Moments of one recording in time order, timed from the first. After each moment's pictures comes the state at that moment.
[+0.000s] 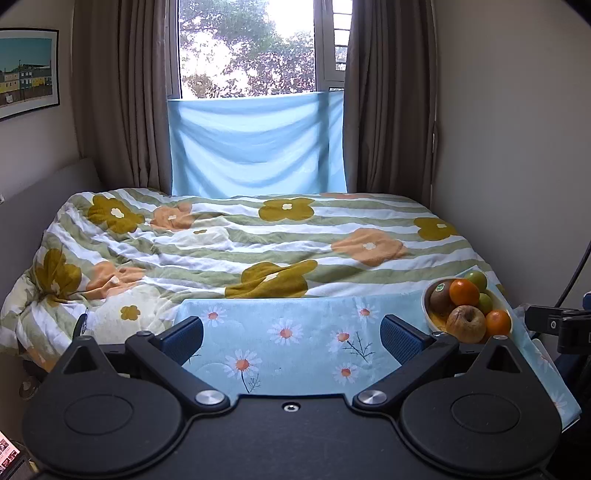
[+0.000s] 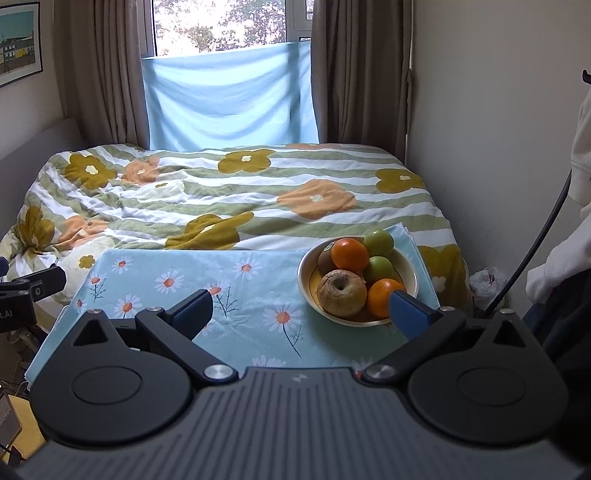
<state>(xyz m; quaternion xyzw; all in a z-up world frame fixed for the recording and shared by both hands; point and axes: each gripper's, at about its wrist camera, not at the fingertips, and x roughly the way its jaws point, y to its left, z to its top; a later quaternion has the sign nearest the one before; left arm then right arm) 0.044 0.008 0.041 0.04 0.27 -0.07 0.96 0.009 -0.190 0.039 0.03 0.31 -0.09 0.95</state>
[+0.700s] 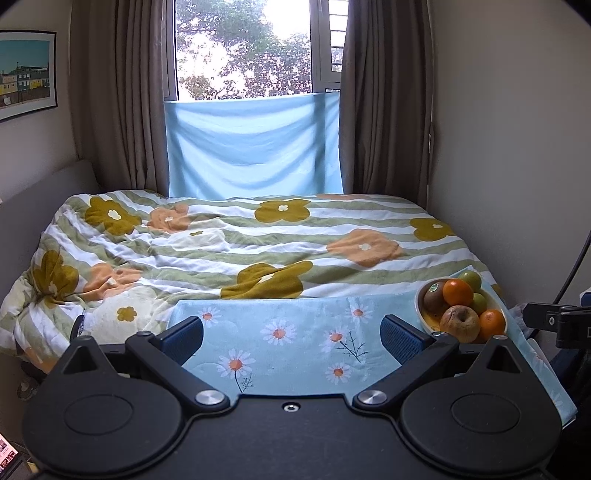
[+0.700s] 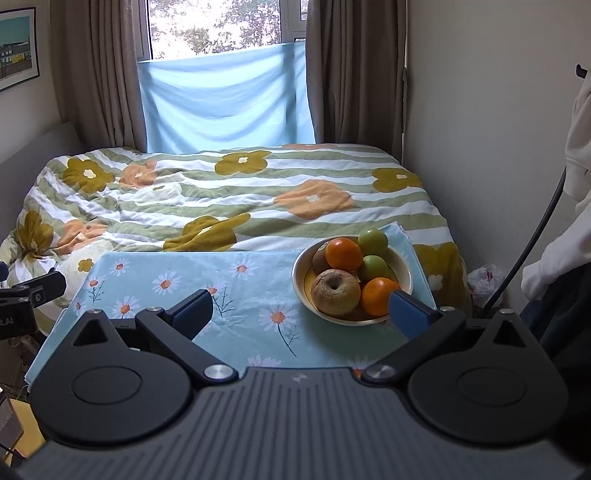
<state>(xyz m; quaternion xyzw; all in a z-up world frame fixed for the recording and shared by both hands) 0.040 0.002 0.041 0.04 0.27 -0.08 0.96 0.003 -0.194 0.040 0.04 0.30 -0.09 0.95</state>
